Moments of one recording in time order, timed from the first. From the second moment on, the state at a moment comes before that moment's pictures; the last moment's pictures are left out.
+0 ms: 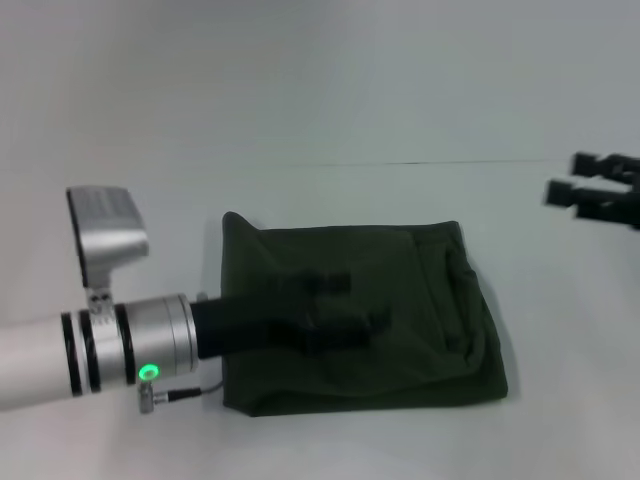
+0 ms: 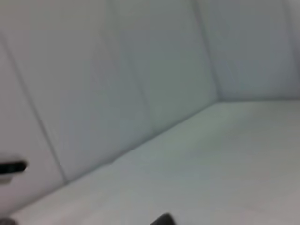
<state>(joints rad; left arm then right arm) -0.68 -2.16 0.72 0.39 1.87 1.38 -1.36 0.57 1.91 -0.53 -0.65 -1.91 -1.58 1.58</state>
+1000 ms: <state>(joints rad) -0.61 -2.16 0.64 0.51 1.89 1.30 -1.40 0.80 2.09 -1.01 -0.60 -2.06 -0.90 1.54</state>
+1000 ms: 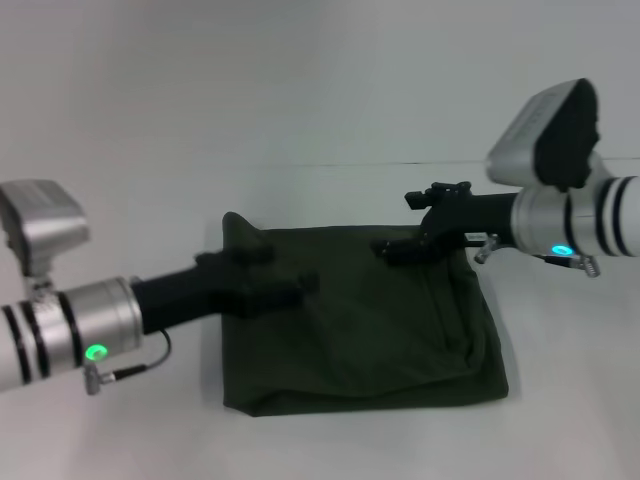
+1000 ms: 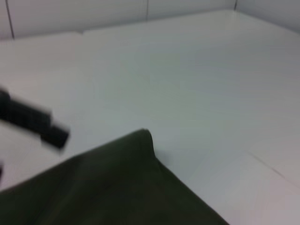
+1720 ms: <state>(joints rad) -0.58 -2.14 0.42 0.55 1.87 1.45 -1.41 0.82 2.09 -1.22 -0.52 -2.14 -0.61 1.64</state>
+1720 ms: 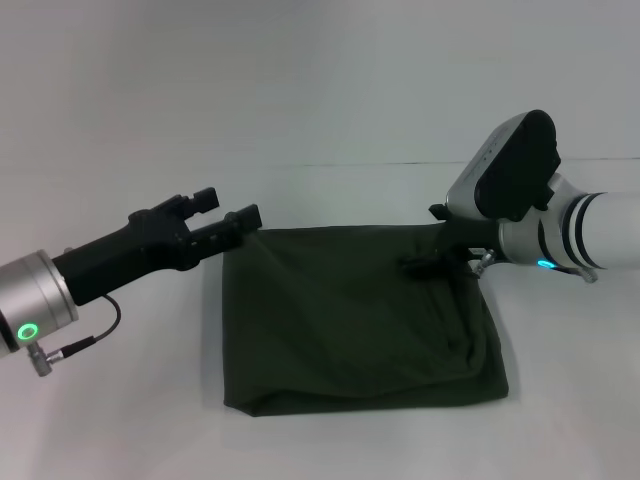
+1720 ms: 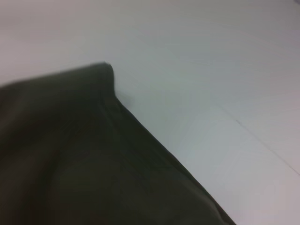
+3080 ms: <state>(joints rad) -0.59 -2.14 0.47 0.55 1.86 1.49 -1.39 0.61 1.97 -0.64 -0.67 -1.91 -1.34 1.51</state>
